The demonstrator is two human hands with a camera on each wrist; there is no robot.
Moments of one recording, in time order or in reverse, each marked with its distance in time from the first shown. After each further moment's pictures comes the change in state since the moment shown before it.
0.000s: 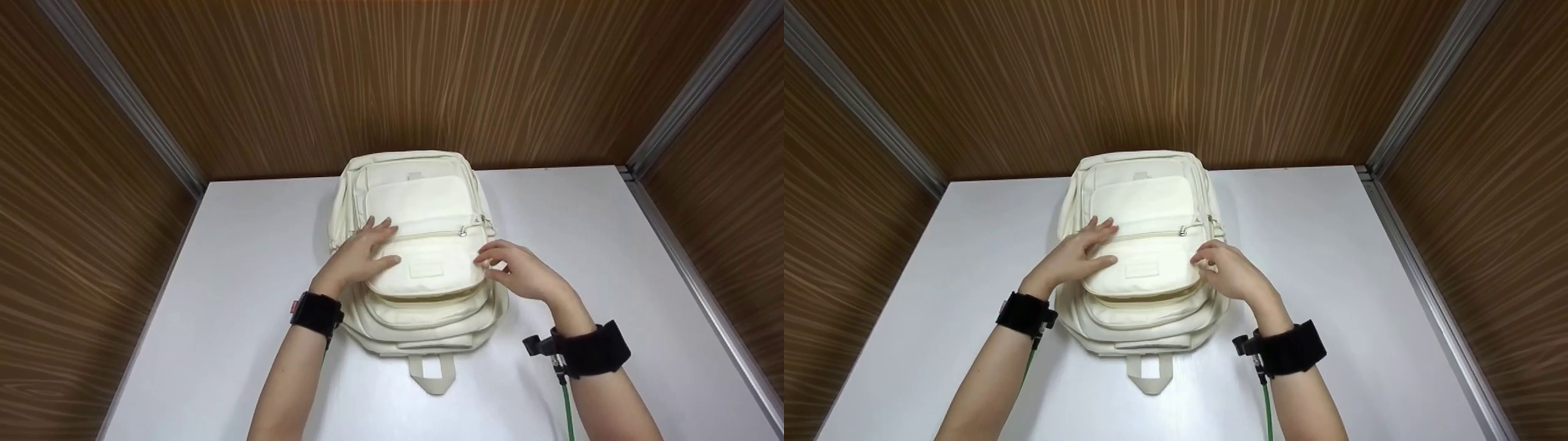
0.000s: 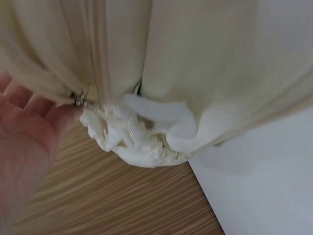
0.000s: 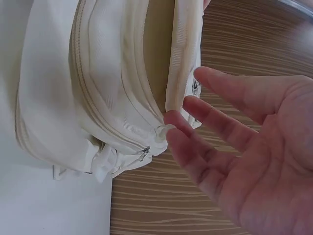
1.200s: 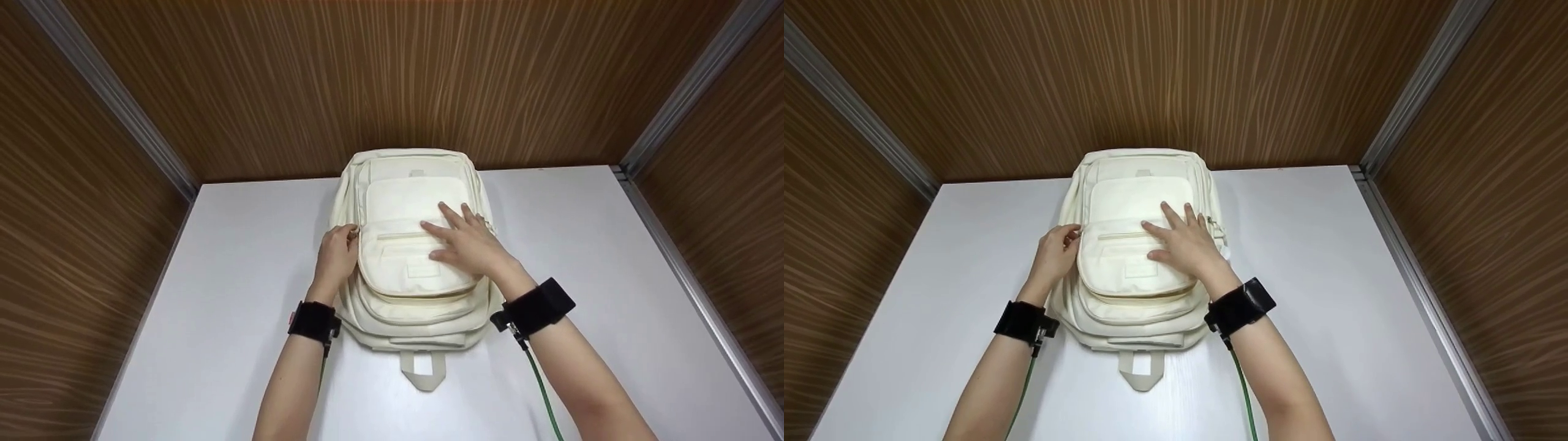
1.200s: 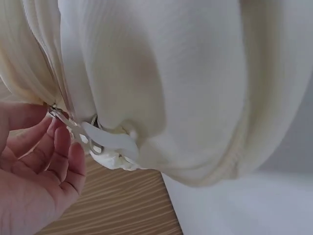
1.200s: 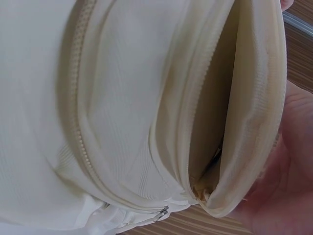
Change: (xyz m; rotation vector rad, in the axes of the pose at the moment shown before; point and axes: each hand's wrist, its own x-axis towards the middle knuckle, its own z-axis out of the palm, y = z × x) left_hand -0.001 -0.023 0.010 0.035 0.447 -0.188; right_hand 0.075 -0.013 0.032 -0.309 -0.108 0.091
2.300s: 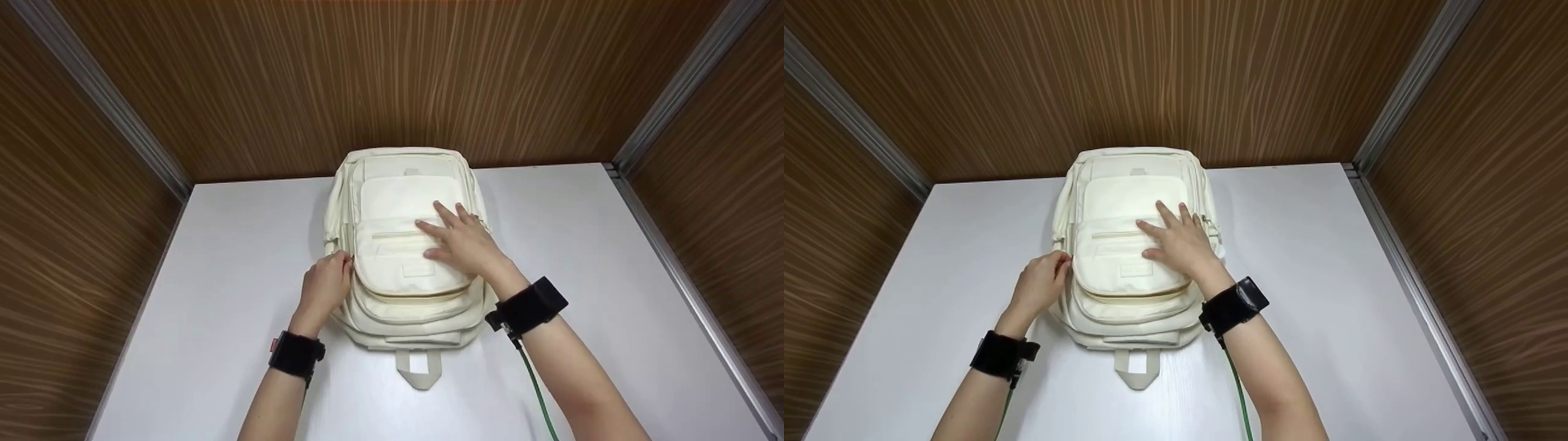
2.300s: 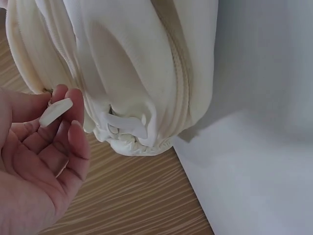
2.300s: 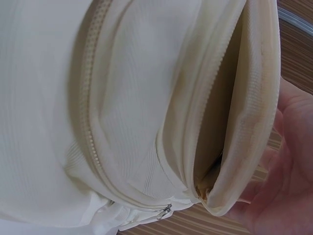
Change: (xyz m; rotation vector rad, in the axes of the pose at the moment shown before) left_hand -0.054 0.006 -0.016 0.266 -0.031 0.116; right_hand 0.001 -0.004 0.002 -0.050 0.028 0.004
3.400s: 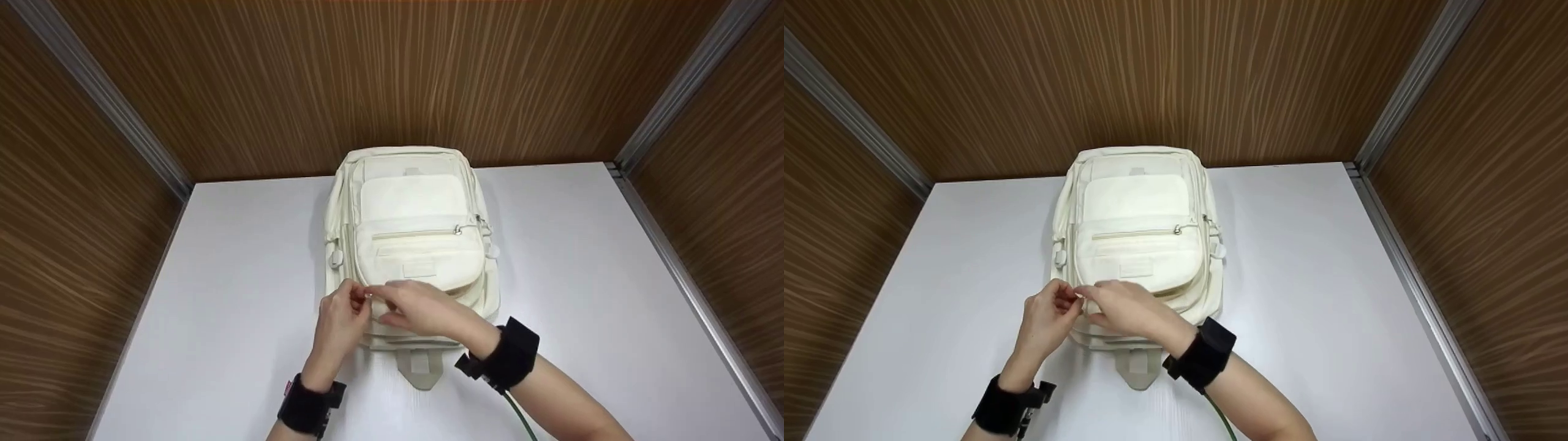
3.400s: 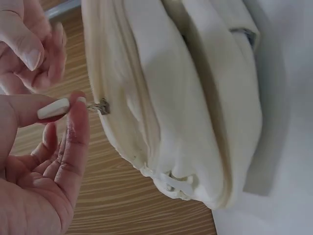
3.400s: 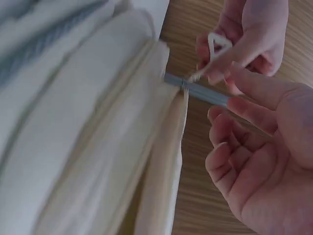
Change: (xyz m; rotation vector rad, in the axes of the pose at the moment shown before) left_hand -0.063 0.042 -0.003 -0.357 0.166 -0.009; right_hand -0.041 -0.111 0.027 0.191 0.014 -0.429
